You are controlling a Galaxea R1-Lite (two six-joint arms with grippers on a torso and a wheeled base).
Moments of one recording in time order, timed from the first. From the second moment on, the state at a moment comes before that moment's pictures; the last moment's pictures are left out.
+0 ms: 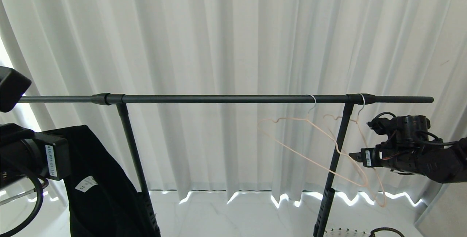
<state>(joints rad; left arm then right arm) -0.20 1.05 -0.71 -0.02 0.11 0.14 0.08 1.97 -0.80 -0.54 0.02 0.01</state>
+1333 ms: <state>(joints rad) -0.19 1.04 -0.62 -0.06 0.11 0.14 0.08 1.76 -0.71 -0.58 0.00 0.07</state>
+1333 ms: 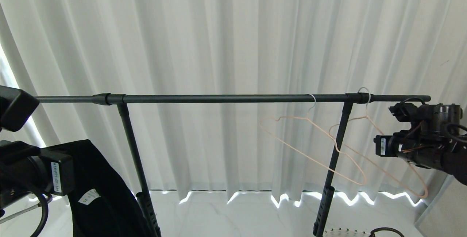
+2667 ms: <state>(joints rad) -0.20 1.04 -0.59 -0.07 0.23 0.15 0.08 1.22 -0.40 -0.51 -0.04 0.06</state>
